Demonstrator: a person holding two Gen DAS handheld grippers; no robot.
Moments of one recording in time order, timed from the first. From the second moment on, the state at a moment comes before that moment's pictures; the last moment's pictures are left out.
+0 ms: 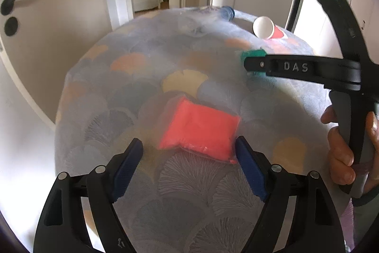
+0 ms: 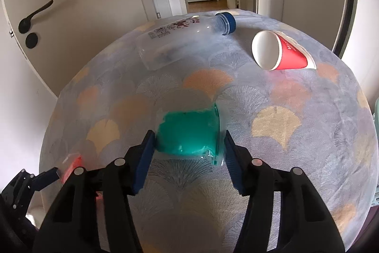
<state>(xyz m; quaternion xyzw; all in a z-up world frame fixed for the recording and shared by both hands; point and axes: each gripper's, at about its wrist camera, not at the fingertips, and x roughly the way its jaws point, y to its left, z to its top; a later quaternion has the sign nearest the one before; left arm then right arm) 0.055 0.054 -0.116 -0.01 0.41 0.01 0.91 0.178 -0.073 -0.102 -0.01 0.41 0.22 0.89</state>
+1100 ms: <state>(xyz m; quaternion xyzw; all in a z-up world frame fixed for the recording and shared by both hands) 0.118 -0.120 0.001 0.05 0.28 -0.19 0.94 0.135 -0.304 -0.019 0.14 0.29 0.03 0.94</state>
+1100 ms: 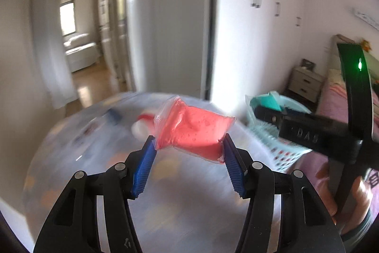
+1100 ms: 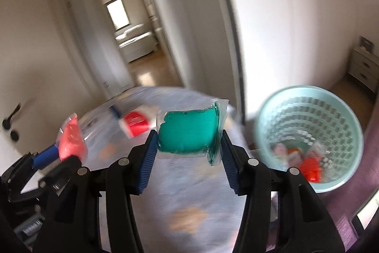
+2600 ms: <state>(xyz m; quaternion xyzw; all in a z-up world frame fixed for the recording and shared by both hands) 0.252 -0.327 -0.061 0.04 0.39 -0.34 0.85 0.155 -0.508 -0.094 0.27 0.35 -0.18 0.88</state>
